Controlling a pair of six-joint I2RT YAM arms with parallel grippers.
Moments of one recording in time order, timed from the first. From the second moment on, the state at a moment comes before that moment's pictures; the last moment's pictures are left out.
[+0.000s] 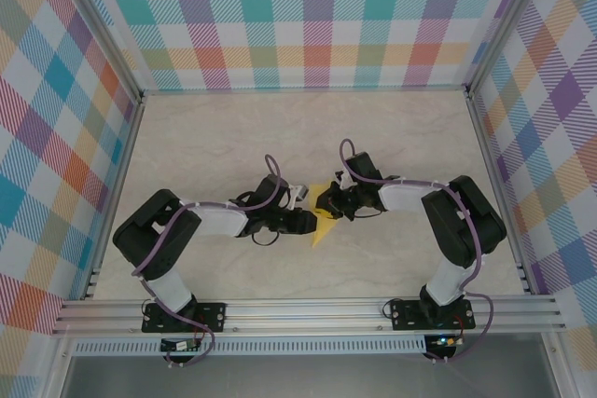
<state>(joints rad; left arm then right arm) -0.72 1.69 0.71 0.17 0.50 -0.65 0.53 1.72 0.83 -0.08 -0.66 1.01</state>
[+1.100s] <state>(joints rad) -0.79 1.74 0.74 0.18 0.40 -0.66 0.53 1.72 0.85 -0.11 -0.66 1.01</state>
